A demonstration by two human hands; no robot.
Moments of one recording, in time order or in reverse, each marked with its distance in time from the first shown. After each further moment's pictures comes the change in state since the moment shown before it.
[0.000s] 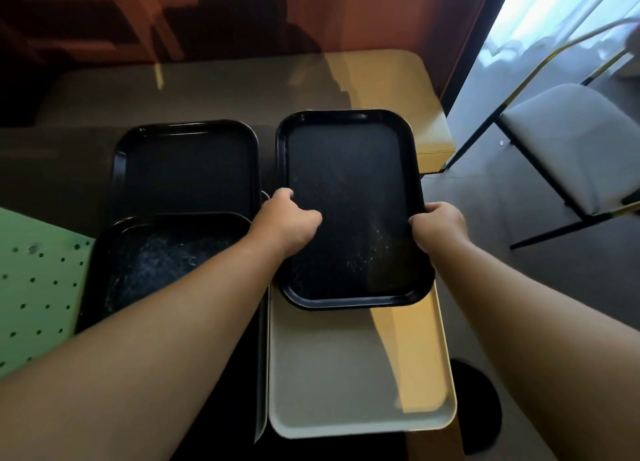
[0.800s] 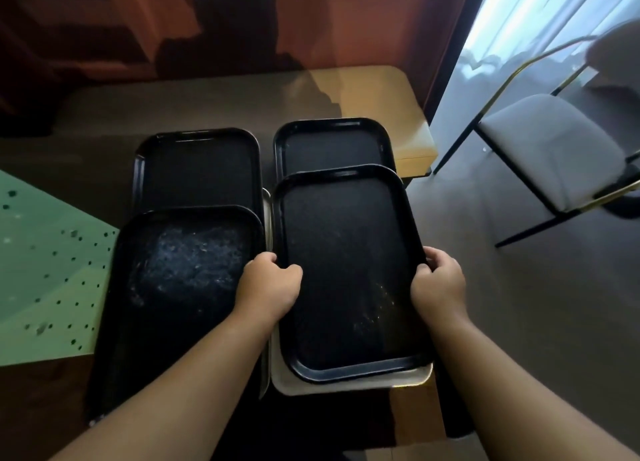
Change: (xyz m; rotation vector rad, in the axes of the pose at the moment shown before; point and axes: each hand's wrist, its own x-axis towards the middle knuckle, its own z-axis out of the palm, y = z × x) left_hand -0.099 -0.060 0.017 -0.038 0.055 -0.142; right_hand -0.084 0.097 -0.010 0.077 0.153 -0.133
